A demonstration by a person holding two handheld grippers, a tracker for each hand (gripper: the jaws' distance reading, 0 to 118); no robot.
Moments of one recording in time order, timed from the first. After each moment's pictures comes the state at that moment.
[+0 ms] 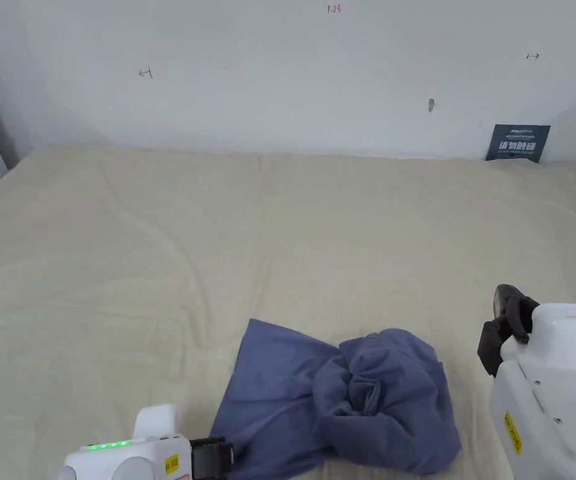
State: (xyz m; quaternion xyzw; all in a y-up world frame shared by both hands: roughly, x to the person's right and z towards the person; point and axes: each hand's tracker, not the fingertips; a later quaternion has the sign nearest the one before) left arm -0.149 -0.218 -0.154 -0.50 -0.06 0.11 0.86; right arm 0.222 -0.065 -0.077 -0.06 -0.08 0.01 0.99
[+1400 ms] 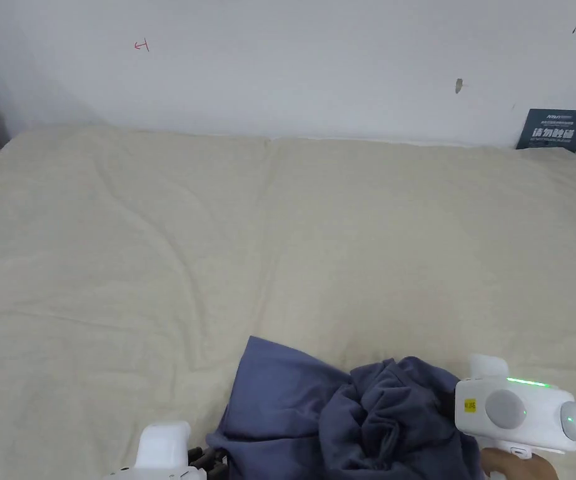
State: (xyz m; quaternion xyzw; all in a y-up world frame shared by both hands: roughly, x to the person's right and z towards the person) left arm -0.121 -0.190 -0.179 -0.43 -0.11 0.11 0.89; right arm 0.290 -0.256 -0.291 -0.50 -0.04 -0.10 0.86
